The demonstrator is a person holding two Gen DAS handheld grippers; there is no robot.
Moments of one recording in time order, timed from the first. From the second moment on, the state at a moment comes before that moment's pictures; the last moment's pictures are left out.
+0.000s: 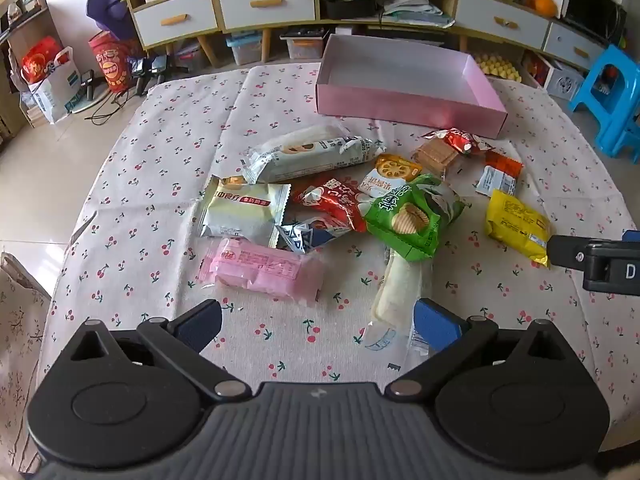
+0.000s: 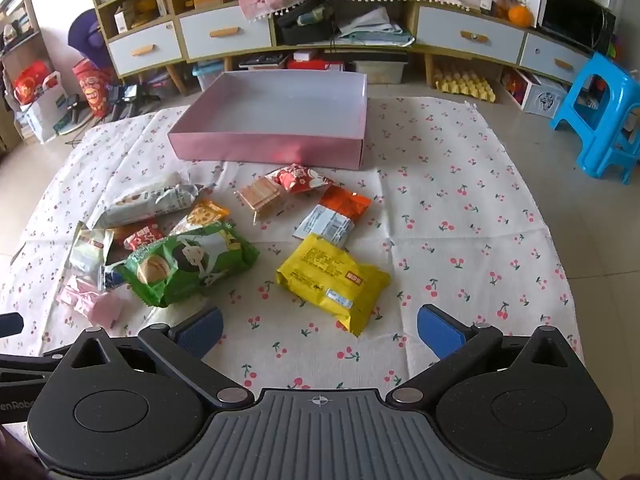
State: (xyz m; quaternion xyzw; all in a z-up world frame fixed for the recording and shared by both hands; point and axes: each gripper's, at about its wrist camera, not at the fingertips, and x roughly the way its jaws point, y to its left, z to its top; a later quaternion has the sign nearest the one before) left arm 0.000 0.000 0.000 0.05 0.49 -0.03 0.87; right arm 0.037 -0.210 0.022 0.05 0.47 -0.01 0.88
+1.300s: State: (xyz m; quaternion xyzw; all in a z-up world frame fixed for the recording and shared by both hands) left arm 0.000 0.000 -0.002 0.05 0.49 -0.04 0.87; right arm 0.034 -0.199 0.017 0.03 0.47 -0.01 0.88
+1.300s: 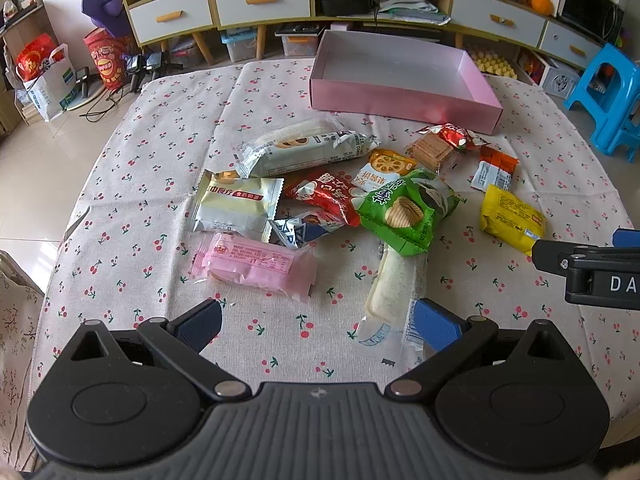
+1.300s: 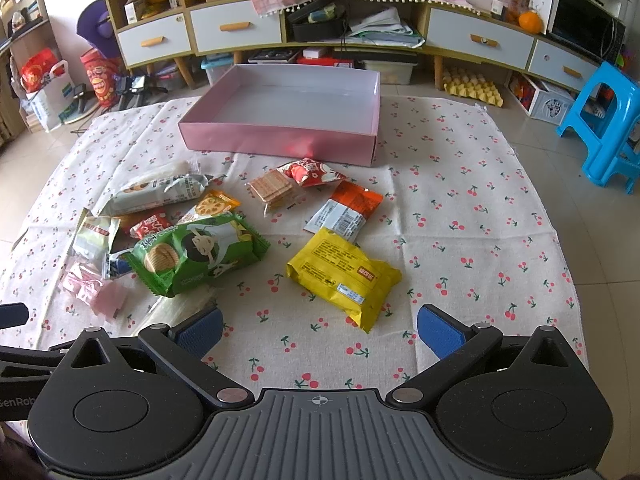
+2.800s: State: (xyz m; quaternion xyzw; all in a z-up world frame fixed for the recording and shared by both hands) left arm -0.005 -0.003 -0.005 0.04 0.49 -0.04 0.87; right arm 0.033 -0.202 0.012 0.03 0.47 -0.01 0.88
